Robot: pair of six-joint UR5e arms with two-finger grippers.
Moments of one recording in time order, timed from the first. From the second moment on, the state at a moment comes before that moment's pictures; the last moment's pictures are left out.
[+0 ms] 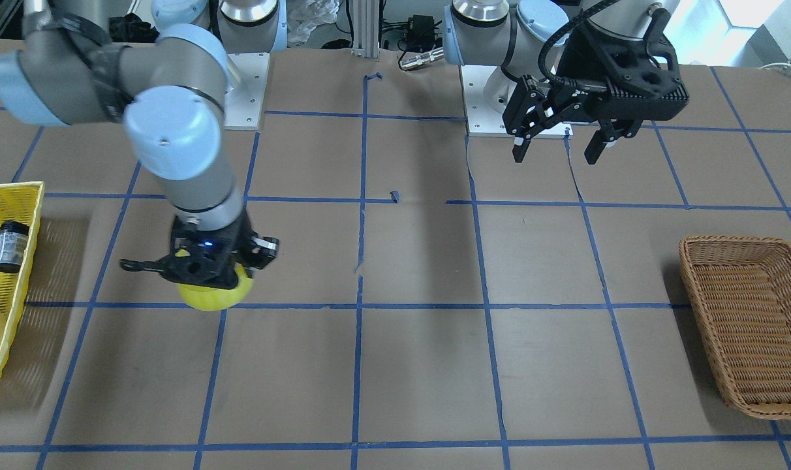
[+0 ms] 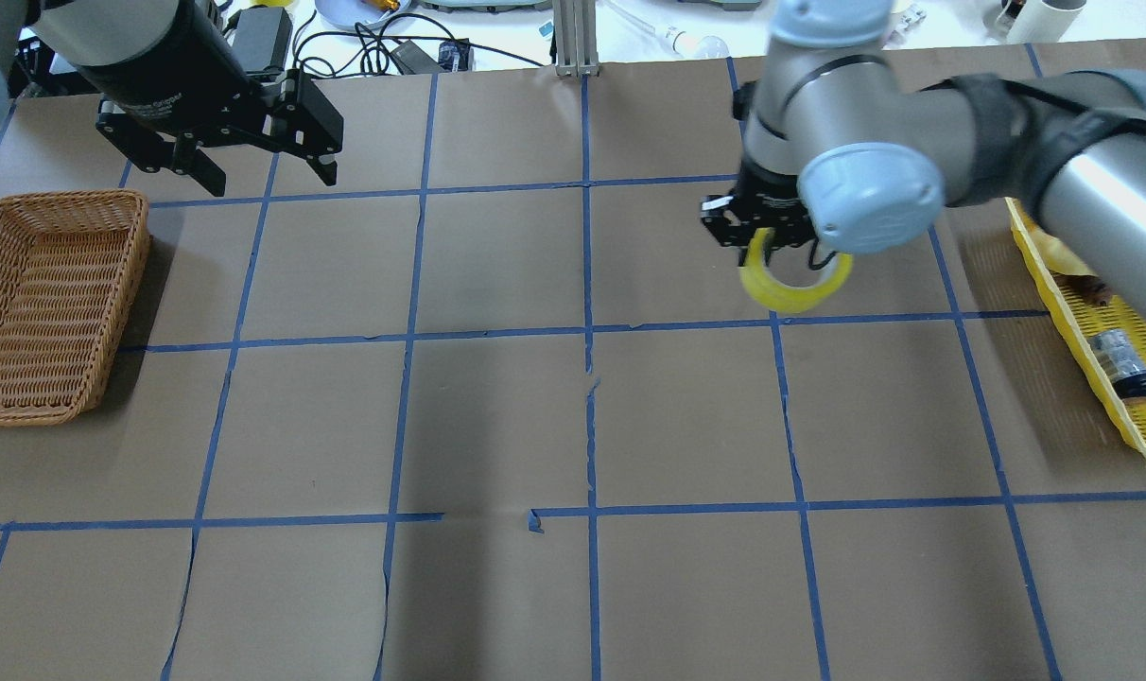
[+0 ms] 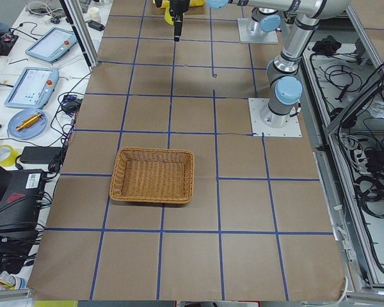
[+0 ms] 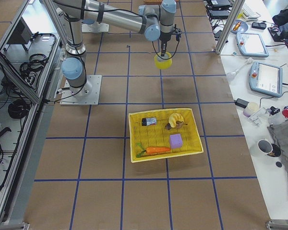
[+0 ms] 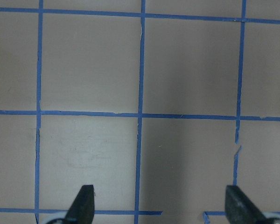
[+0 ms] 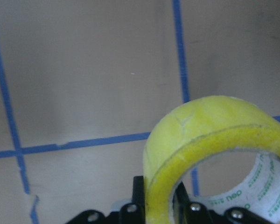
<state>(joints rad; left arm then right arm) -1.57 -1.54 -1.50 -1.54 1.54 -0.04 1.74 -1.27 1.63 -1.94 -1.60 0.30</state>
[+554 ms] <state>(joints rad) -1.57 -1.54 -1.50 -1.54 1.54 -0.04 1.93 -1.00 1.41 -1.97 -1.48 0.66</state>
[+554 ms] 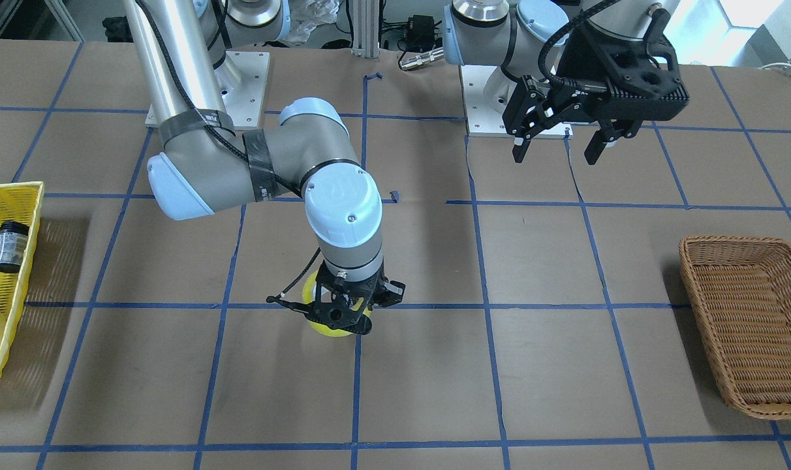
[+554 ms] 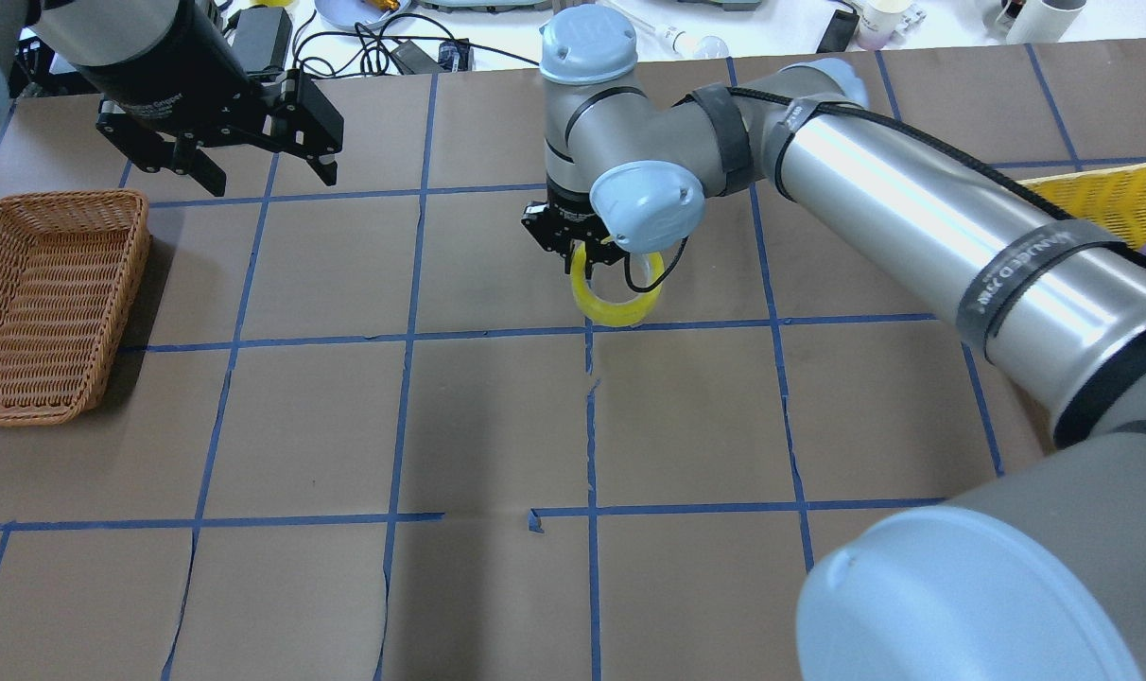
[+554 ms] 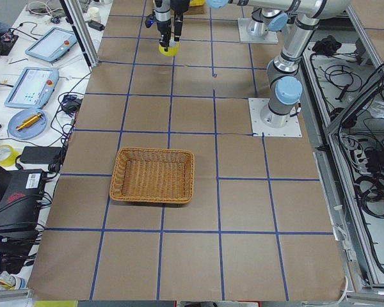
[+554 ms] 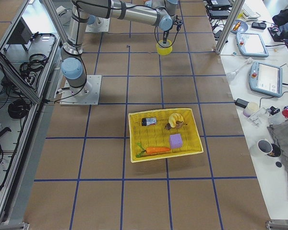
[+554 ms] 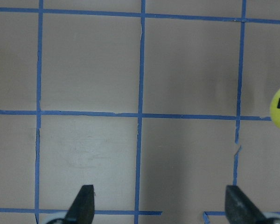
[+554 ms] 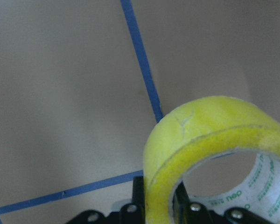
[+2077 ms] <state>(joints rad) -1.58 -1.64 -1.57 -1.43 1.53 -0.06 1.60 -1.24 1.41 -1.75 -1.45 0.28</state>
